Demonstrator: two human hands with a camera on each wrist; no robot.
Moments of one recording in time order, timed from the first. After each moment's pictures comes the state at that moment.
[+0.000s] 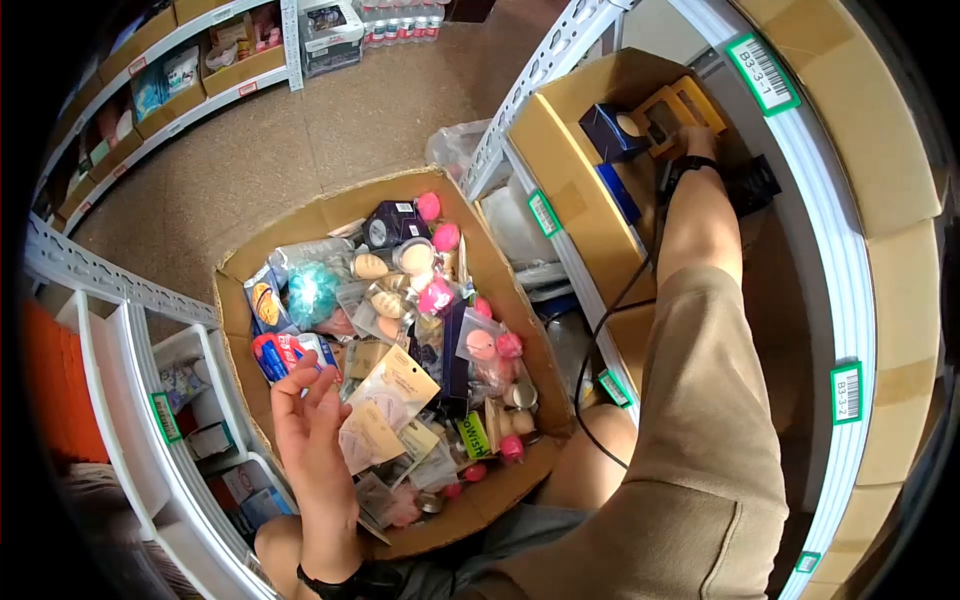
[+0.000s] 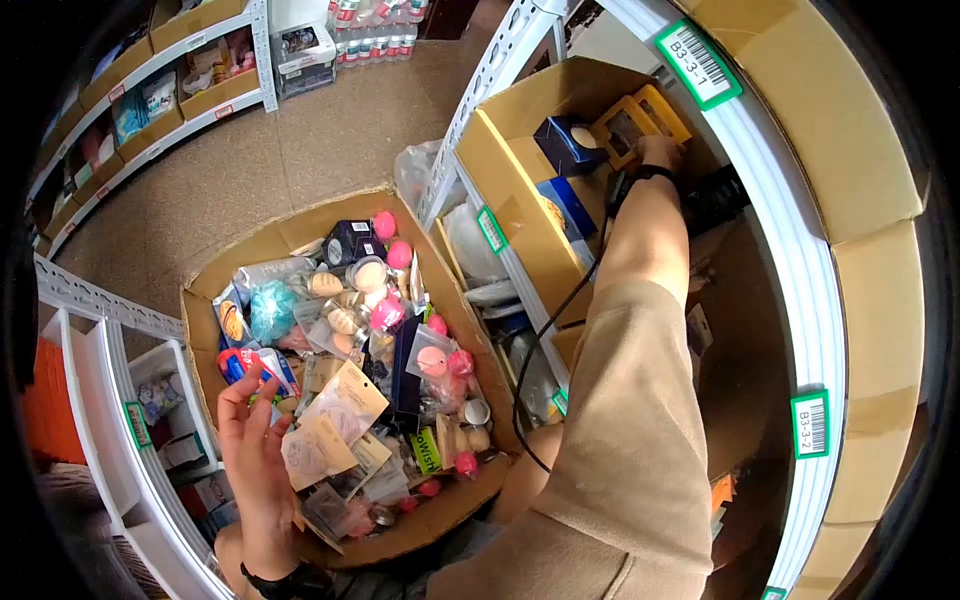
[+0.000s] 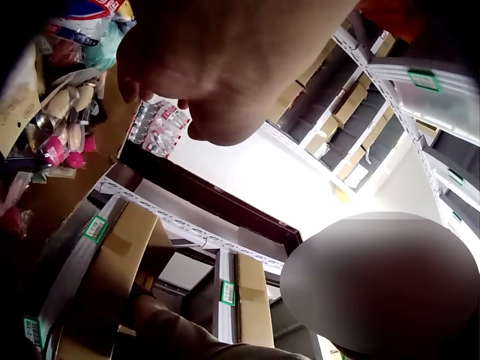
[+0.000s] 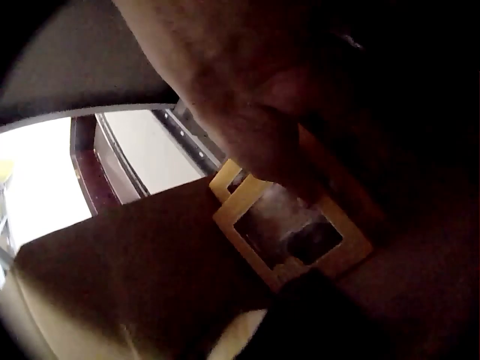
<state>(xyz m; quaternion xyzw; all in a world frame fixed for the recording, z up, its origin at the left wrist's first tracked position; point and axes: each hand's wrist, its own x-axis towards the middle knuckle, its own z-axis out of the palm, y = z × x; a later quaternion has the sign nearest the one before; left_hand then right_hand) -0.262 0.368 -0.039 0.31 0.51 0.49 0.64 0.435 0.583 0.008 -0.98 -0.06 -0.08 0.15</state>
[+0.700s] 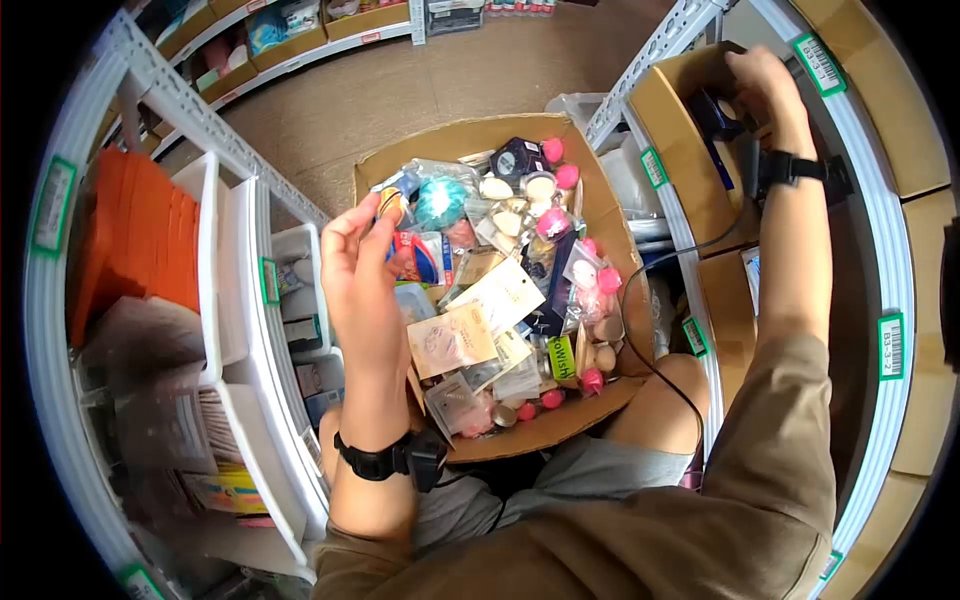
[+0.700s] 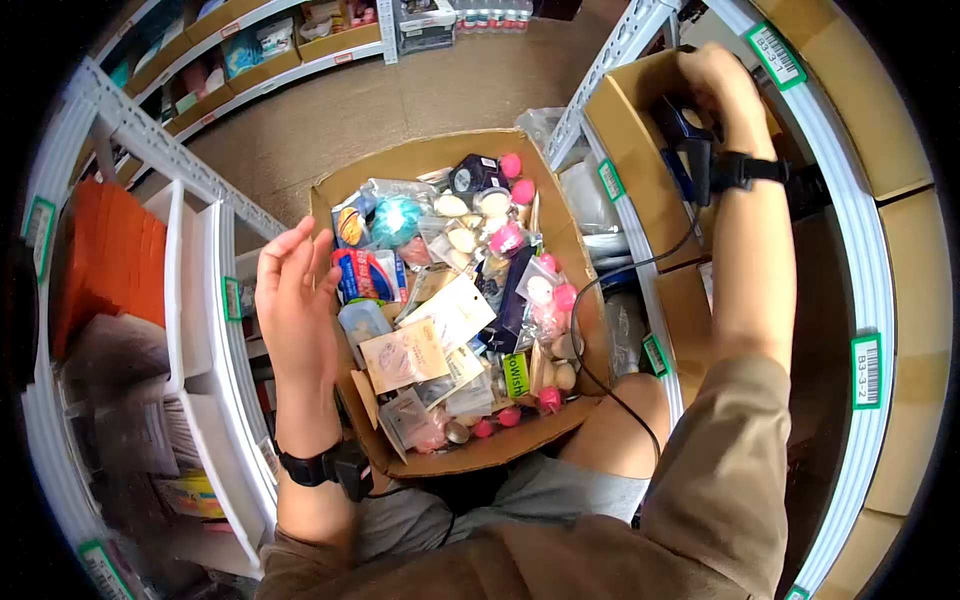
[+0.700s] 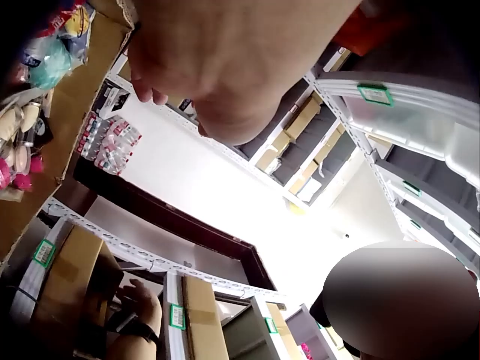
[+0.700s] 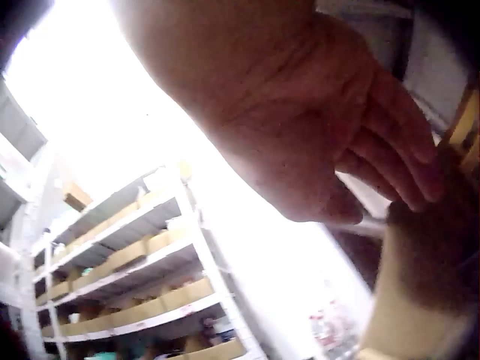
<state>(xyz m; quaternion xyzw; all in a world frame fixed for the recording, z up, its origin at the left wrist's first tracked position) -0.307 0.385 0.000 0.32 0.46 0.61 0.56 0.149 0.545 0.134 -0.87 -0.48 -0.06 0.08</state>
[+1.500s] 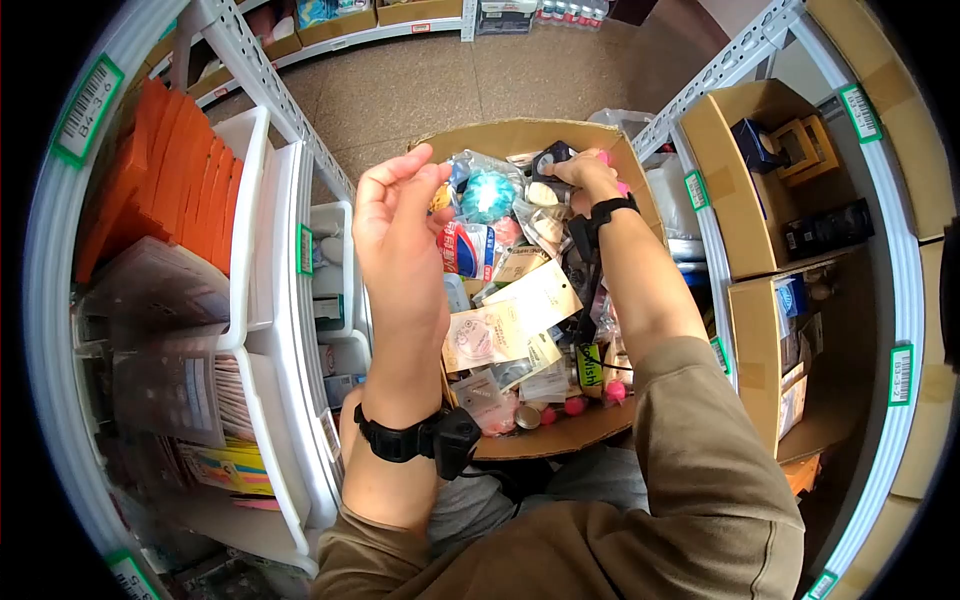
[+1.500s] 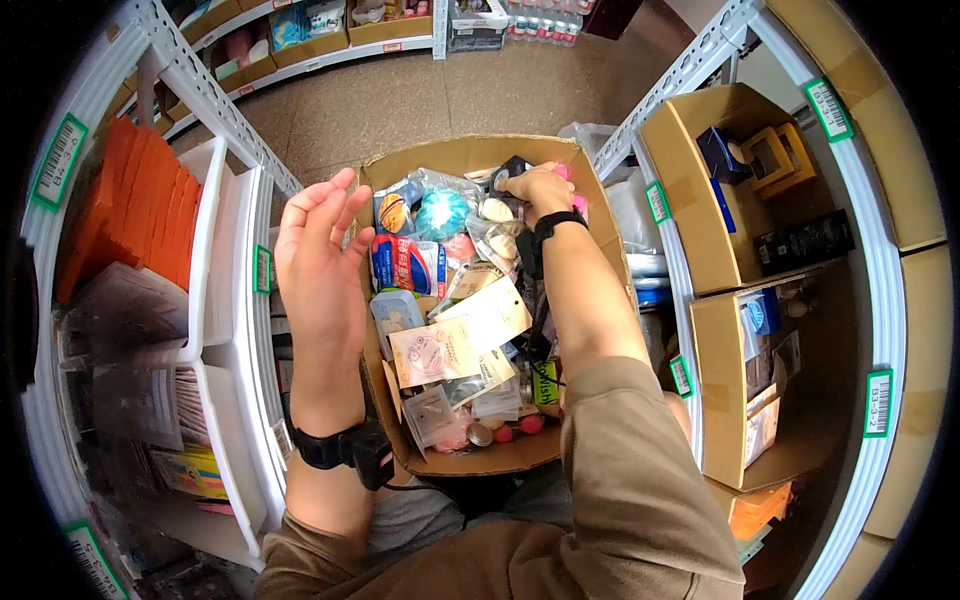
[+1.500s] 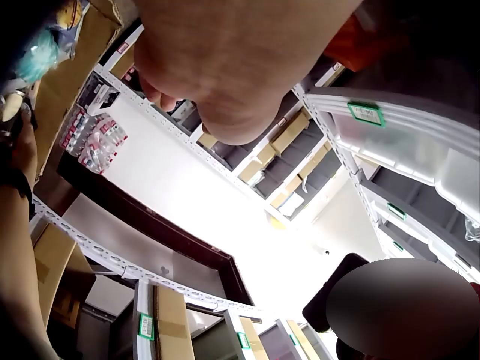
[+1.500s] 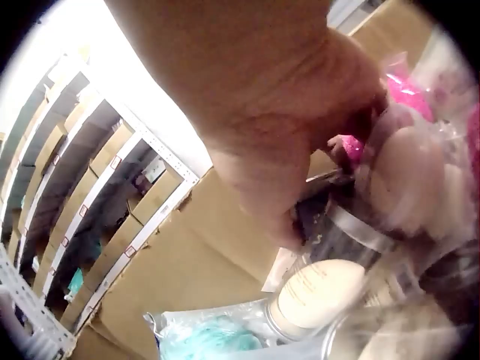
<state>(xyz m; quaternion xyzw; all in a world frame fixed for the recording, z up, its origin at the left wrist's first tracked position) -0.324 0.400 0.013 0.30 0.41 0.66 0.55 -0.079 0.567 -0.131 -0.88 -0.42 0.22 -0.05</state>
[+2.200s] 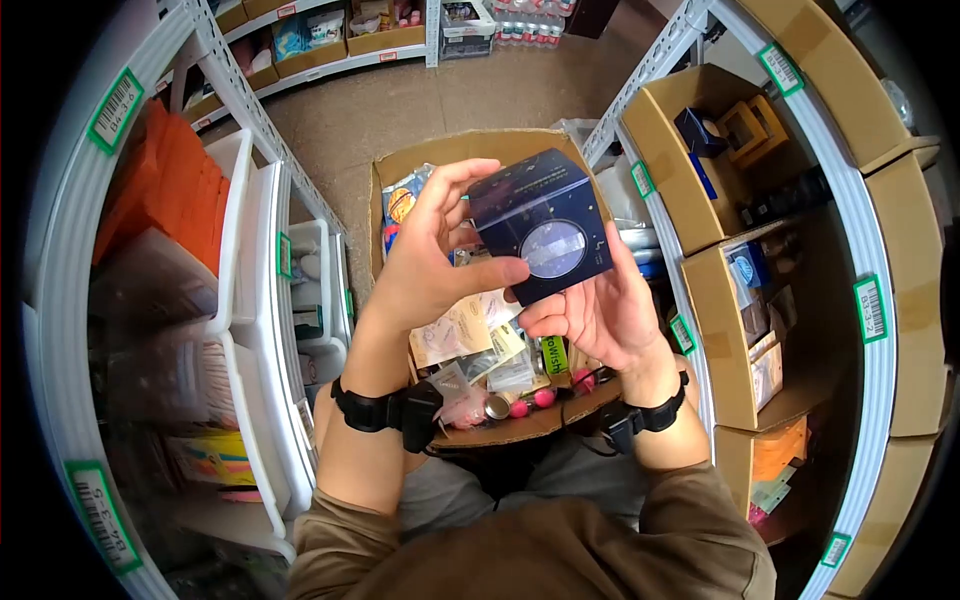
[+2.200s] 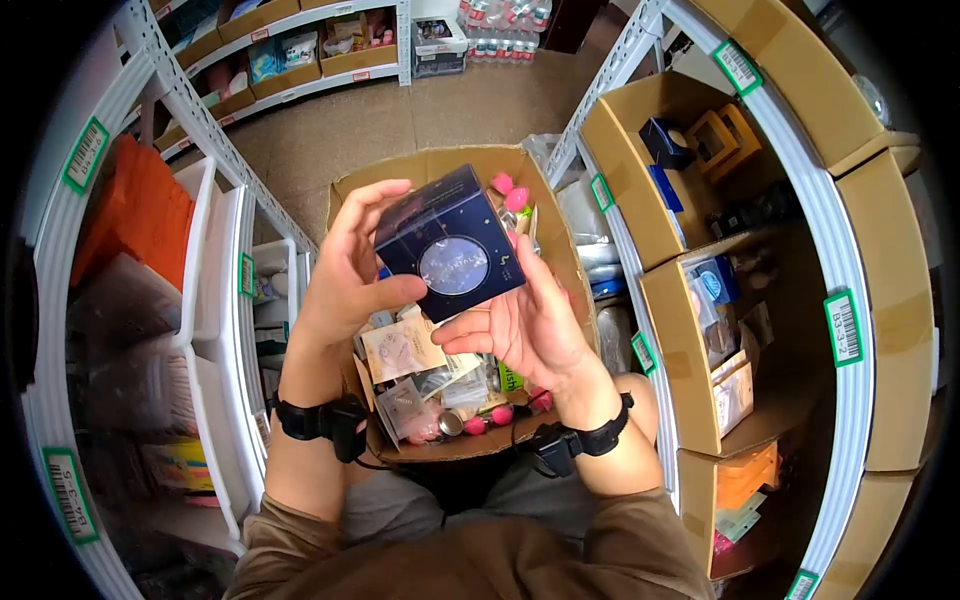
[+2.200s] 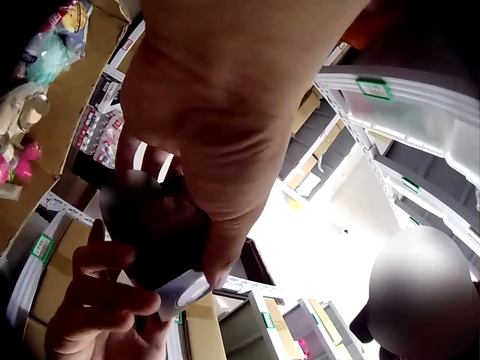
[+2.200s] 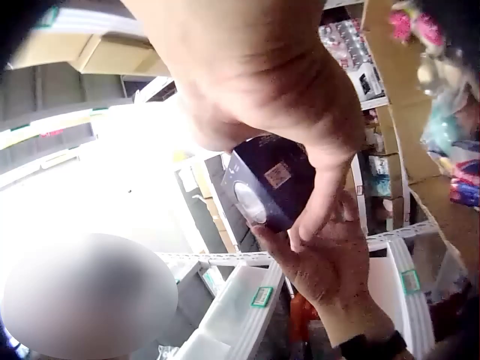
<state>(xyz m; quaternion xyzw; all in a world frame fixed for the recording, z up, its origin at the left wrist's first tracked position) -0.301 0.374 0.018 0.59 0.20 0.49 0.61 -0.095 0.306 0.023 -0.24 -0.23 0.82 0.47</state>
